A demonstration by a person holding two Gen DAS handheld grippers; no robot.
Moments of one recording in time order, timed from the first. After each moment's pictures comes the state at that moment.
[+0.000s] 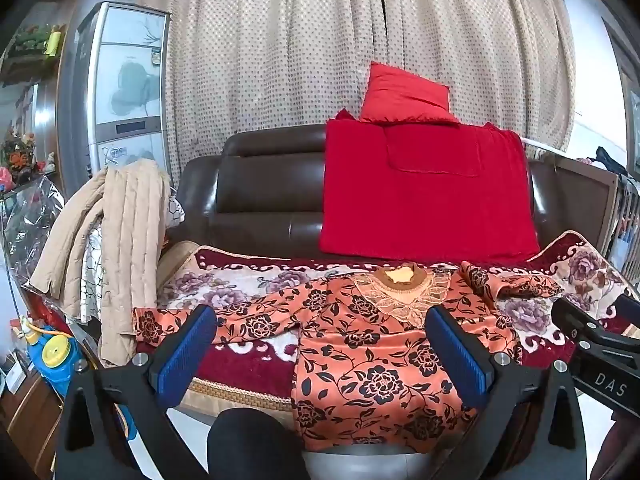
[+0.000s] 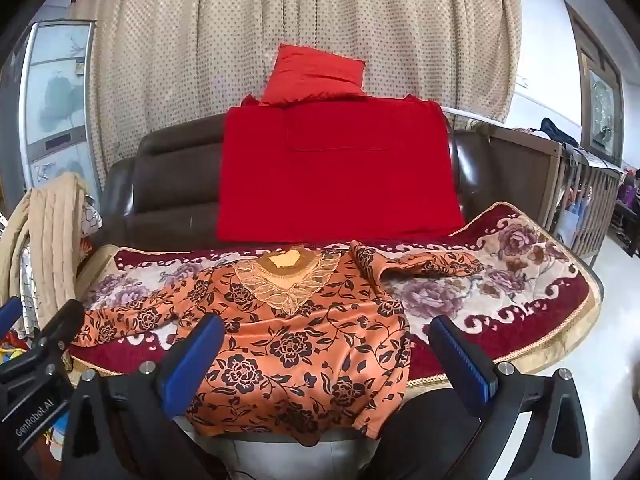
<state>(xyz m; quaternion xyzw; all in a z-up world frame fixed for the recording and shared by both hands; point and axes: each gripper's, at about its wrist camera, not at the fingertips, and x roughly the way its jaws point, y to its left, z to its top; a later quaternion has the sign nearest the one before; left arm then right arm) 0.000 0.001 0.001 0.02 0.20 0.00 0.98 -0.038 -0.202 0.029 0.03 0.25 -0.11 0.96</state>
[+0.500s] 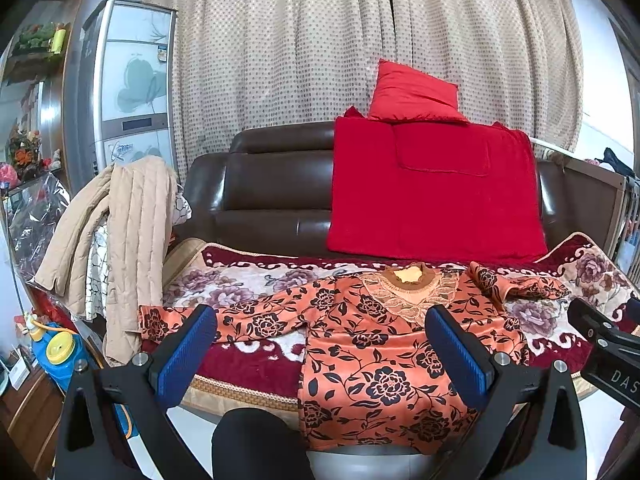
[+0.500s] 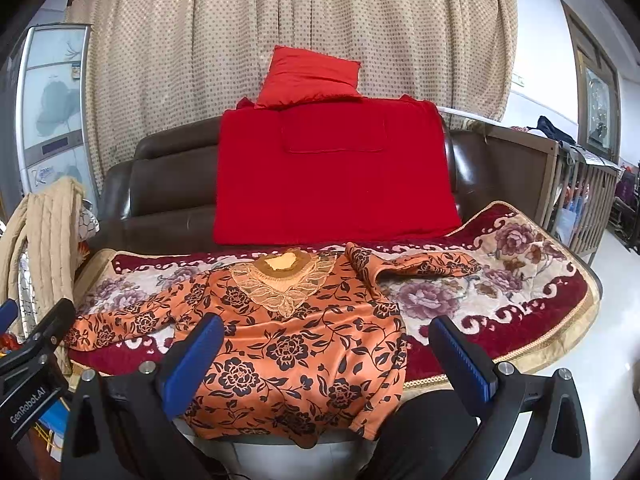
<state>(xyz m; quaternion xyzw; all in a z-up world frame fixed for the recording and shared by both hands) 0.007 0.005 -0.002 0.02 0.21 0.01 0.98 -0.038 -0.209 0.031 0.04 0.25 -0.12 0.96</state>
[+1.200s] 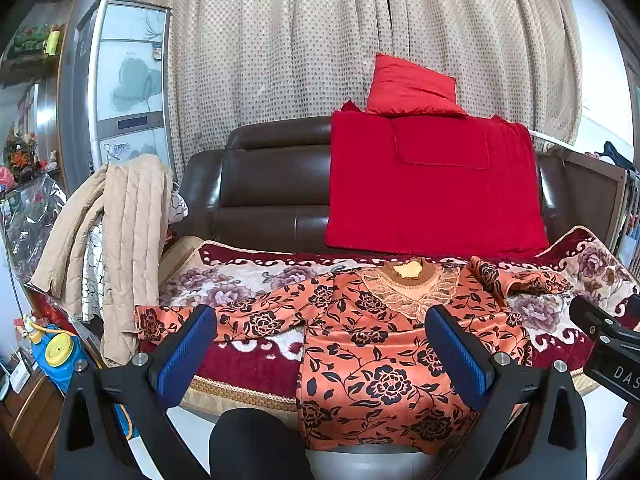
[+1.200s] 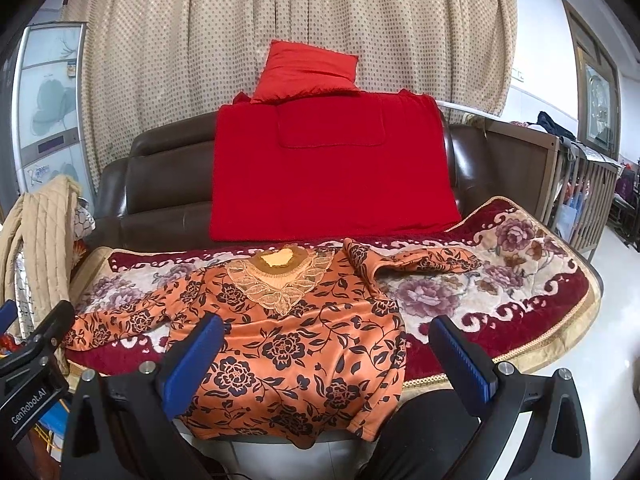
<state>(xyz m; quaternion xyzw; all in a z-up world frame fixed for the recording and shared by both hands) 0.016 0.003 -0.006 0.01 0.20 0.00 0.98 -0.026 -0.214 0.019 0.02 0.26 -0.12 0.96</state>
